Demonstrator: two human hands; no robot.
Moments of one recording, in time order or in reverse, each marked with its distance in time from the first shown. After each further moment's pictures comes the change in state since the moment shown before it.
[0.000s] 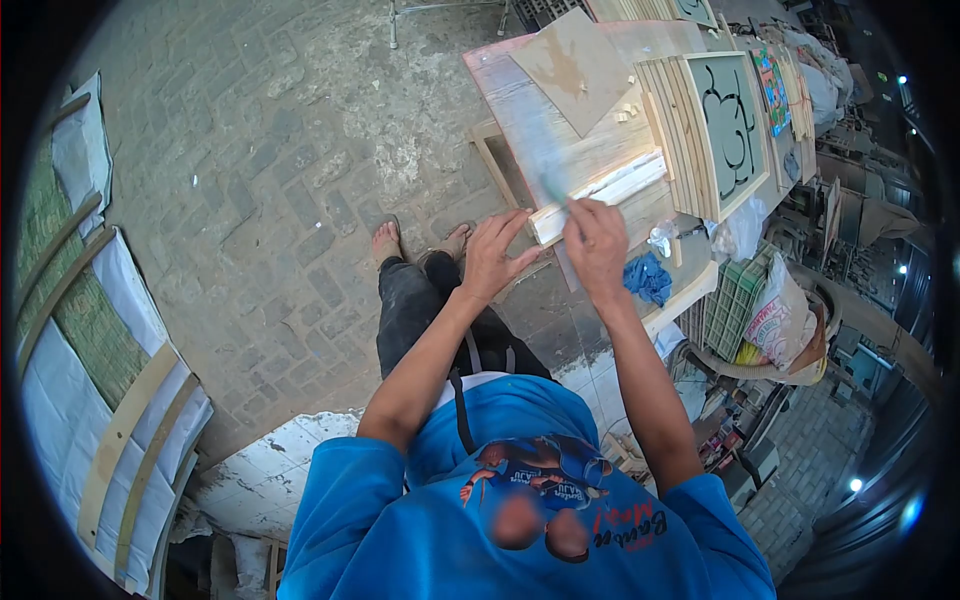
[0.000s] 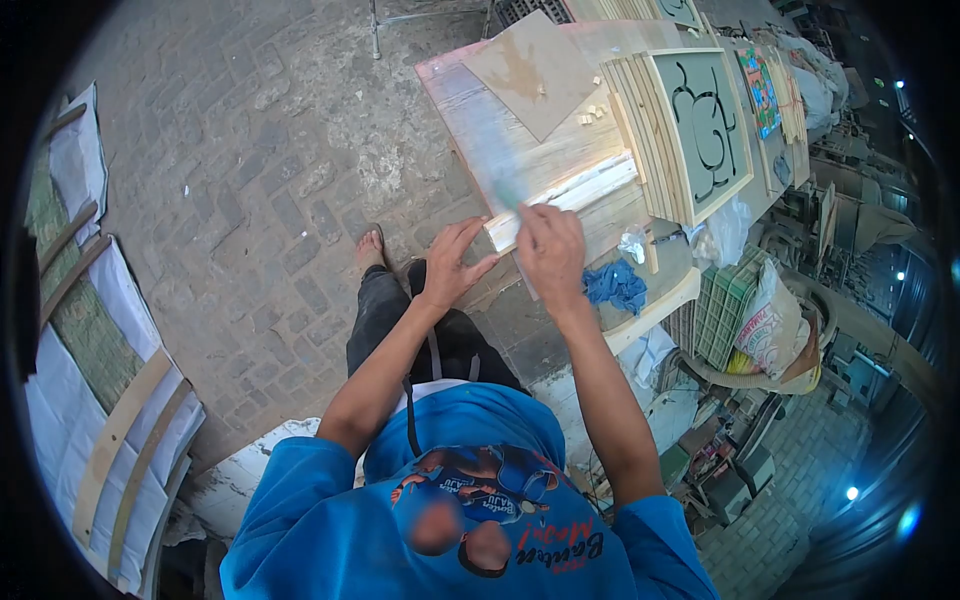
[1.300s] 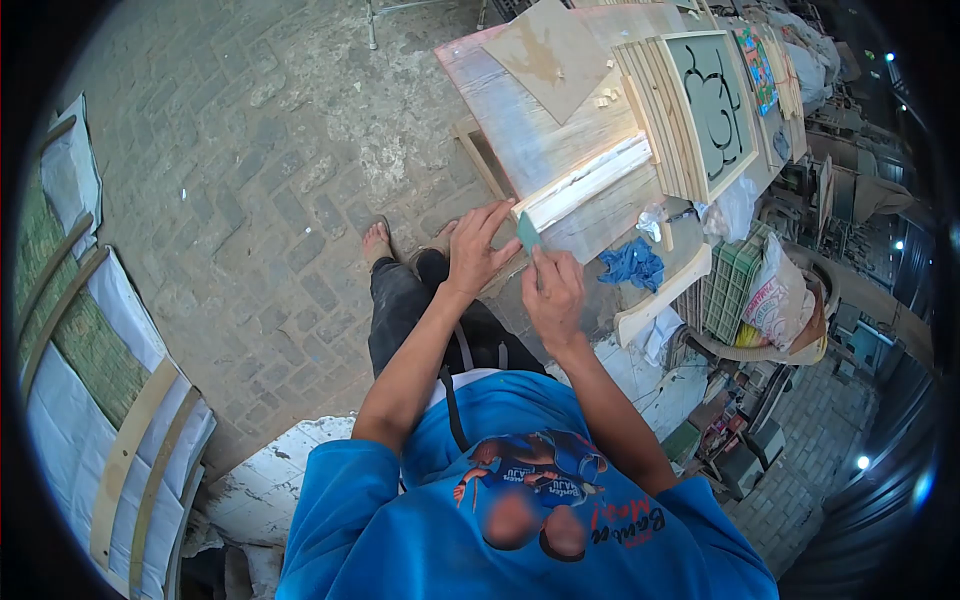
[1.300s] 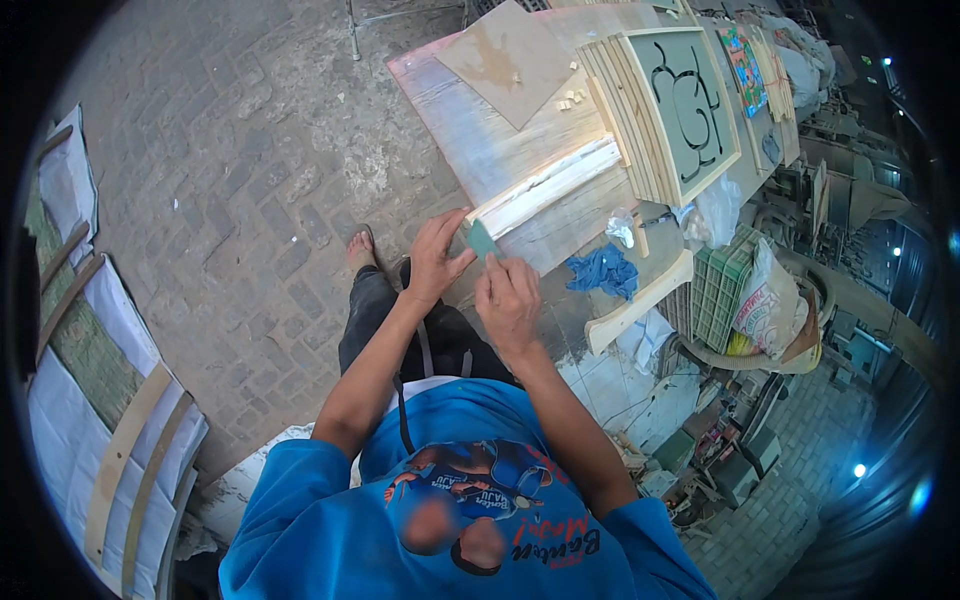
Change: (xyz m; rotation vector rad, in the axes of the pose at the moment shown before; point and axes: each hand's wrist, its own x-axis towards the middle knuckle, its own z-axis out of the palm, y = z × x) left_hand 0.001 -0.005 0.002 0.028 0.020 0.055; right_hand -0.079 -0.051 0.006 0.070 0.027 0.130
